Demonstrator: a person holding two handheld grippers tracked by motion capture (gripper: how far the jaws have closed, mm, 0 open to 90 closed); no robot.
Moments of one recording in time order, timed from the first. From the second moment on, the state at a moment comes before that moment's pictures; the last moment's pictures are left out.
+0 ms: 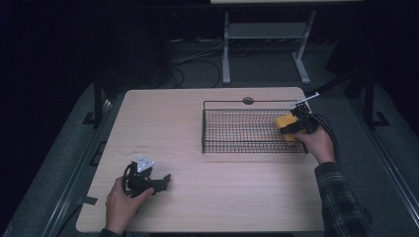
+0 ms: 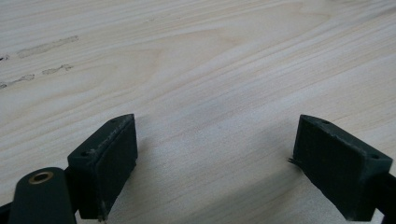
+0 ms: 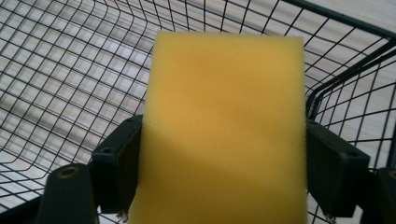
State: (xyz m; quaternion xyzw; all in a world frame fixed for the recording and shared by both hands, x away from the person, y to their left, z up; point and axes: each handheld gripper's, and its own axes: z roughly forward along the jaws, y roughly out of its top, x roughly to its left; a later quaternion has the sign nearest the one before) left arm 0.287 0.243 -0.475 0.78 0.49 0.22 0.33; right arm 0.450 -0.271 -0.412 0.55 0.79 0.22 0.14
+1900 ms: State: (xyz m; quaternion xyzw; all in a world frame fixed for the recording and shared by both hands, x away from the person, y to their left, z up) left arm 0.288 0.242 -0.475 0.78 0.49 0.22 0.33; right arm 0.381 -0.267 -0.373 0.51 0.80 0.28 0.16
